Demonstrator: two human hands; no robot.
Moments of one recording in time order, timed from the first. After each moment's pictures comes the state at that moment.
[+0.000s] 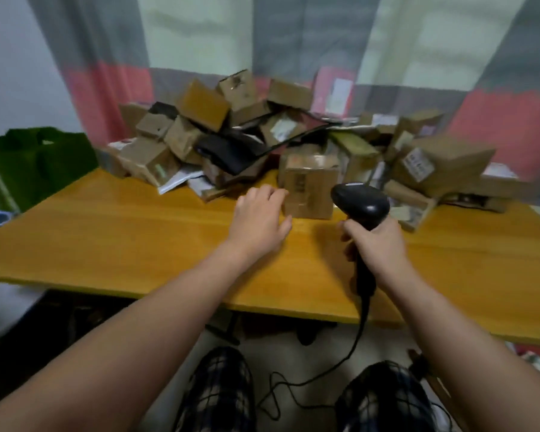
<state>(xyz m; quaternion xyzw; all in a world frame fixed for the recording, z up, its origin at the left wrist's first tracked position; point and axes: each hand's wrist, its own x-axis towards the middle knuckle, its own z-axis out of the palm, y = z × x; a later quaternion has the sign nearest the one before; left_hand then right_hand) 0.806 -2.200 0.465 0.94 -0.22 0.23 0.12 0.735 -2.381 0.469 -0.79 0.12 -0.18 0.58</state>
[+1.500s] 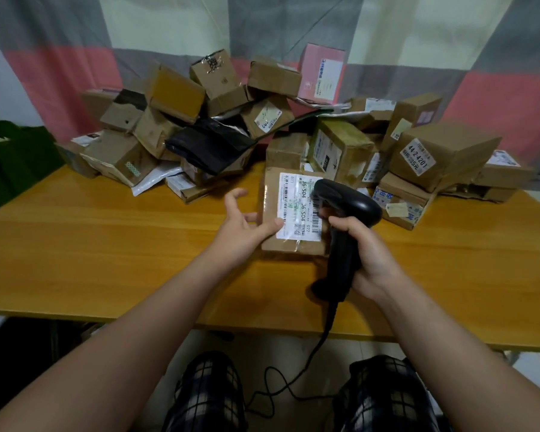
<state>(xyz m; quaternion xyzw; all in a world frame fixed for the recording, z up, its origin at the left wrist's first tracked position) 0.827 -2.192 0.444 0.75 -0.10 -0.06 0.65 0.759 -2.382 0.453 -0.52 0.08 0.02 0.85</state>
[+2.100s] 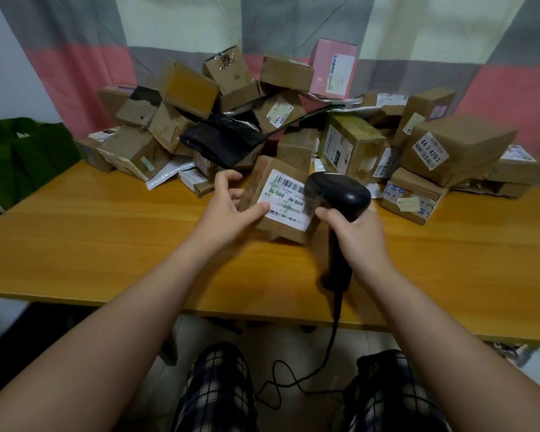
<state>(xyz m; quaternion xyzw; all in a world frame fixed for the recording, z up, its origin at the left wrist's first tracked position) 0.844 -2.152 0.448 0.81 -0.15 0.05 0.56 0.764 -2.356 0.460 -0.77 0.07 -0.19 0.60</state>
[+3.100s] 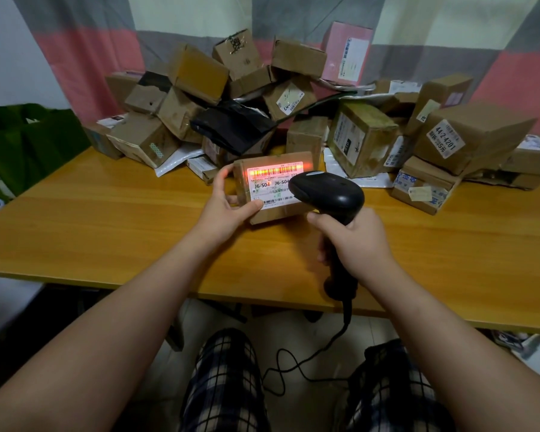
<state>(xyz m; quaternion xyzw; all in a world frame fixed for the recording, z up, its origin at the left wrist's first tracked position) 0.840 -2.135 0.430 0.79 -0.09 0.01 0.61 0.737 -2.334 0.464 -0.81 0.00 -0.12 0.57</state>
